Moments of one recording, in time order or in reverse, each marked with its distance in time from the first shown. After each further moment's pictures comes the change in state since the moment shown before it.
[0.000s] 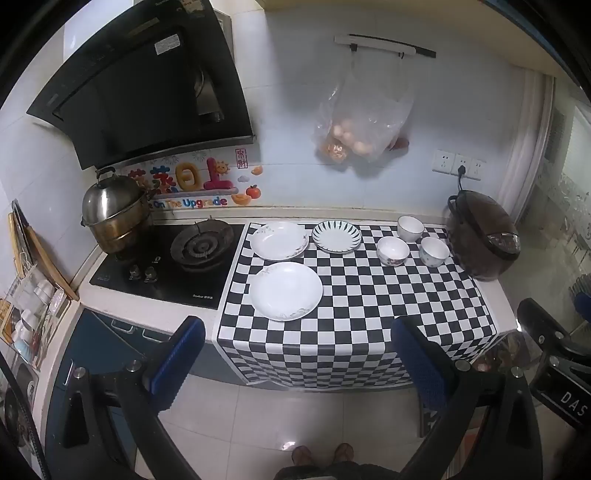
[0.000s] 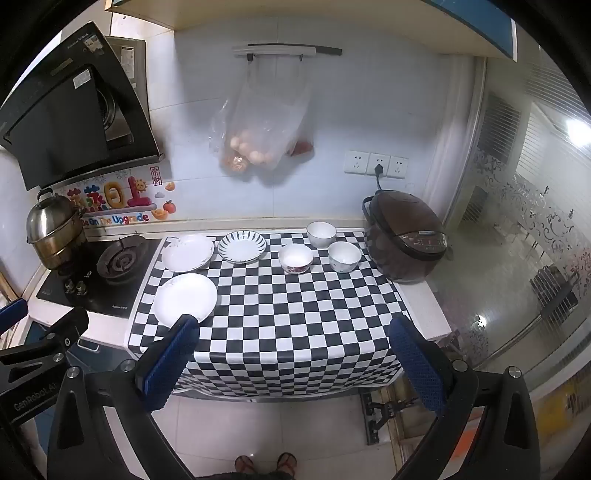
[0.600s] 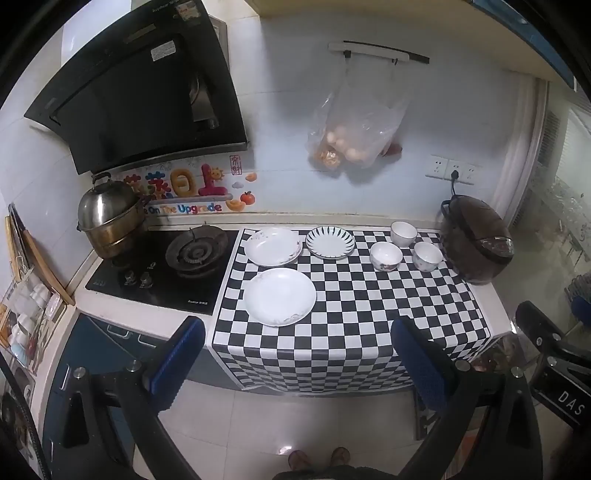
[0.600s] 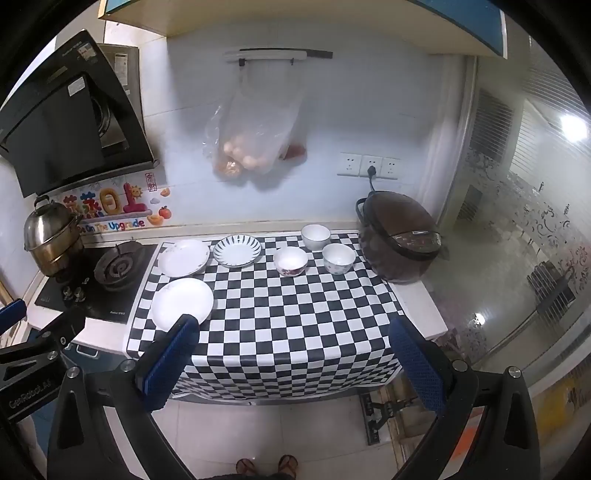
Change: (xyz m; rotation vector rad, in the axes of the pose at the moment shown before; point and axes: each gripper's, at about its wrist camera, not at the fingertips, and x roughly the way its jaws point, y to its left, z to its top) left arm -0.003 -0.015 0.008 0.006 -0.009 -0.012; right arm -0.008 -0.007 0.001 0.018 -0.002 -0.018
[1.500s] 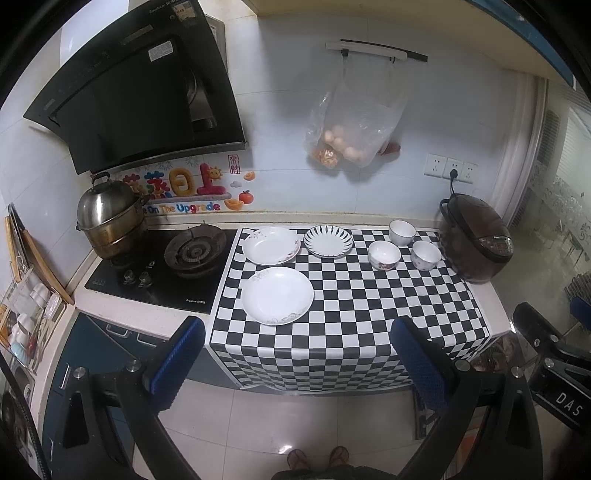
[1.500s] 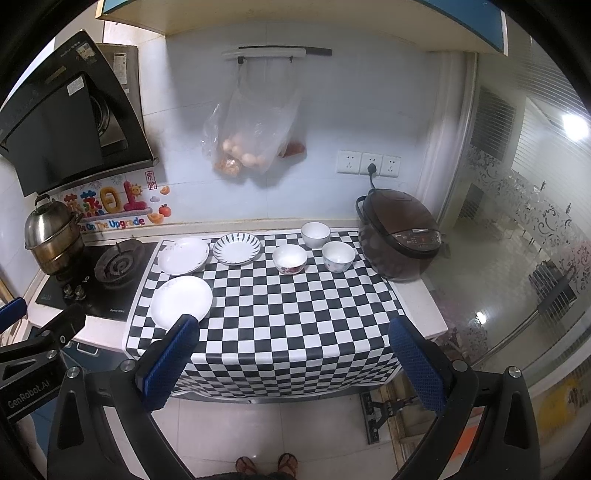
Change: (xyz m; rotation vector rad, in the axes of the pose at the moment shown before) left arm -0.004 -0.002 -0.003 -0.004 -0.004 -0.006; right arm 0.002 -0.005 -0.002 0.001 0.007 0.003
